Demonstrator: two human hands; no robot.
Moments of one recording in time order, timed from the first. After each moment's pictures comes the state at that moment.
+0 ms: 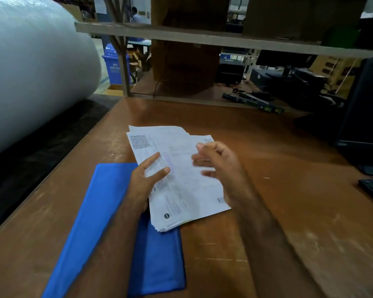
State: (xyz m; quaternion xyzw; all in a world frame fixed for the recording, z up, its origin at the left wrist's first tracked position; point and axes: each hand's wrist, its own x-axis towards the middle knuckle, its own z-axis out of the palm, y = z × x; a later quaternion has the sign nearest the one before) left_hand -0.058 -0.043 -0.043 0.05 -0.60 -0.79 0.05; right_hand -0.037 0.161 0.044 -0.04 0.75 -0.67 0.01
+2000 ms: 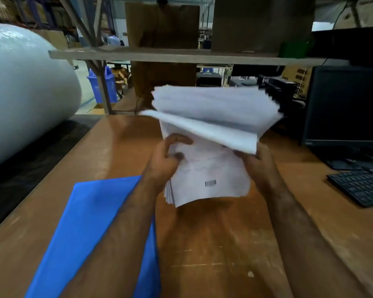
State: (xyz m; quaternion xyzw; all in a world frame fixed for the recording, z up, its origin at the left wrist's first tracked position) left_hand -0.068 0.061 0.050 -0.11 -0.71 -0.69 0.08; right_hand -0.041 0.307 0.054 -0.13 0.75 -0.60 -0.23
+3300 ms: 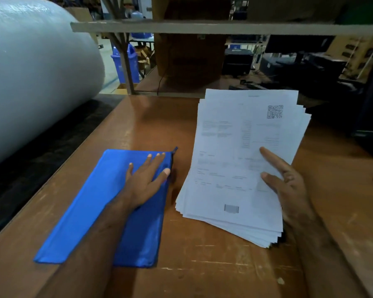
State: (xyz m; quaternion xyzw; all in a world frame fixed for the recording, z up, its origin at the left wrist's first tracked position) left_hand -0.051 -0.055 -0.028 -0.06 -0.96 -0.28 0.02; right_hand -0.017 0.295 -0.019 -0.07 0.63 -0.76 -0.11
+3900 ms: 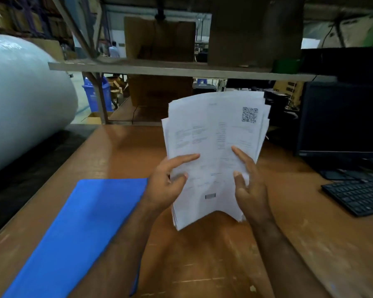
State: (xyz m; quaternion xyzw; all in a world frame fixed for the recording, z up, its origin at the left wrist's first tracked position) left_hand -0.049 0.050 0.041 -0.28 -0.73 -0.60 0.15; right_hand -0.012 0.278 0.028 -0.11 0.77 -0.53 -0.34
